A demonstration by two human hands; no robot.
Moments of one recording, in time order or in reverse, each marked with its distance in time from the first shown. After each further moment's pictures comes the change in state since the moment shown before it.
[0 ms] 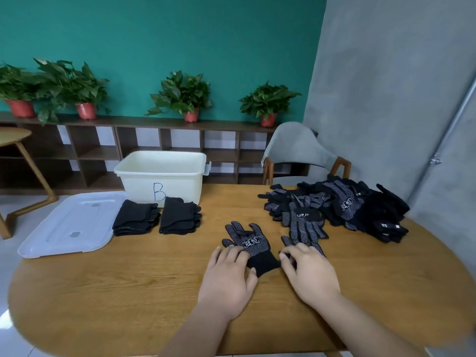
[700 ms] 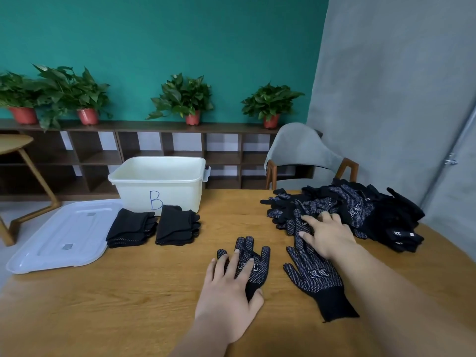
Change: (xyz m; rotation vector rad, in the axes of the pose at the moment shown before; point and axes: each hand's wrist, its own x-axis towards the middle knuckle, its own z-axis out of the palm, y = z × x) left_hand 0.008 0.000 0.008 0.086 -0.131 -0.029; right_hand 0.128 0.068 -0.017 -0.318 -0.382 0.143
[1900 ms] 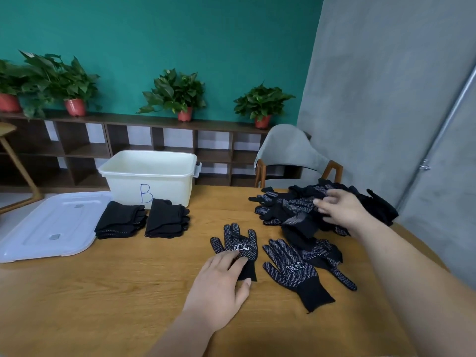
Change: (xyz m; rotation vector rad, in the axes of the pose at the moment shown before) left_hand -0.008 0.002 -0.007 -0.106 0.128 0.143; right_hand -0.015 0.053 -0.070 1.185 0.094 0.170
